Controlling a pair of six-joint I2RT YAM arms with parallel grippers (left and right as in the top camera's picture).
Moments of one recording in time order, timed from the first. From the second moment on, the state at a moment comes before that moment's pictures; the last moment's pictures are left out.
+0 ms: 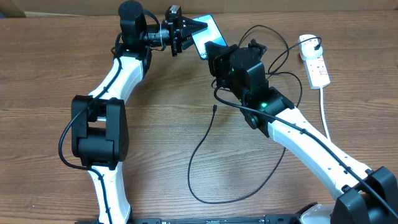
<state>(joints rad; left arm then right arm) -0.14 2.18 1.63 0.52 1.32 -1.91 0.56 1.57 1.18 0.08 0.07 1.62</state>
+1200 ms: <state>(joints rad) -0.14 2.18 1.63 0.52 1.32 -1.90 0.56 1.57 1.18 0.07 0.06 1.63</state>
